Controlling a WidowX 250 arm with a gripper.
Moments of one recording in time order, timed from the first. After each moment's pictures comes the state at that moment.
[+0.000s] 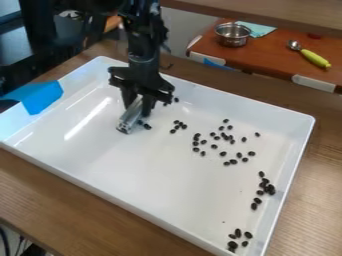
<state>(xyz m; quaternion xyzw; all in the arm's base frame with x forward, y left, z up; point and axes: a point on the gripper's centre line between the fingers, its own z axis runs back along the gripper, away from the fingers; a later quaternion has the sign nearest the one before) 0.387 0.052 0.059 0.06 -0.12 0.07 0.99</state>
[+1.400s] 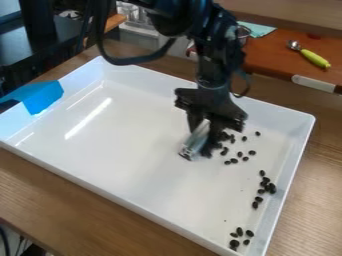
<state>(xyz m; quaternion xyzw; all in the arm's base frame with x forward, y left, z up) 0.375 -0.073 0.055 0.01 -0.13 -0.02 0.99</state>
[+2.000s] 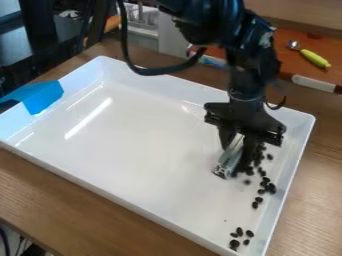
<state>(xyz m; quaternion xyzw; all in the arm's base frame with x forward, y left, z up) 0.364 -0.121 0.055 -0.03 -0.12 -0.02 0.99</state>
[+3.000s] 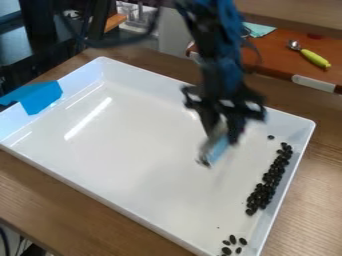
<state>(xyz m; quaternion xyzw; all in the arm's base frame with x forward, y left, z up) 0.347 -0.070 0.107 -0.10 -0.12 0.00 0.99</state>
